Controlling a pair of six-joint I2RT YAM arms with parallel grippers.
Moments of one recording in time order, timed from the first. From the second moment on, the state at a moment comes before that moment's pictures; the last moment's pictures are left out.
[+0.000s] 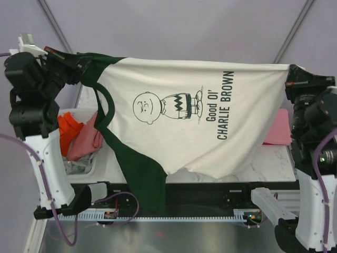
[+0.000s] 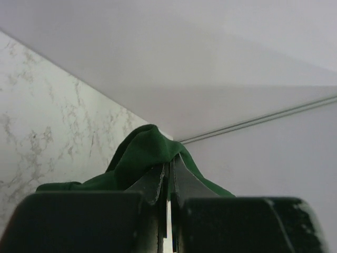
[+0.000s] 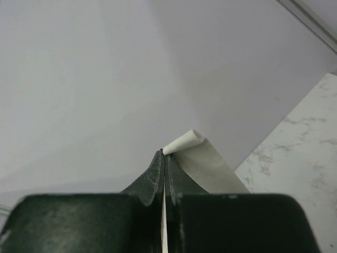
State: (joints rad) left arm 0.13 1.23 2.07 -0.88 0.30 -0.94; right arm 0.06 0.87 1.59 -0.53 0.41 0.98
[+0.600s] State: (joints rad) left arm 0.14 1.81 2.41 -0.67 0.36 -1.01; right arm -0.03 1.53 1.92 -0.46 0.12 1.03
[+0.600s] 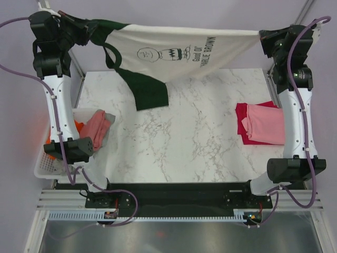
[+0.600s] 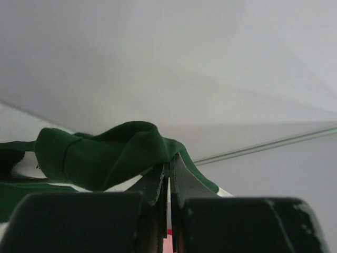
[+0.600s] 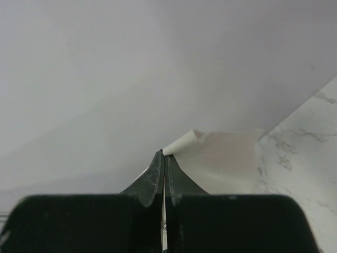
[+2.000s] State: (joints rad) left arm 0.12 0.96 0.46 -0.03 0.42 -0.88; right arm -0.12 0.90 0.32 0.04 -0.04 1.01
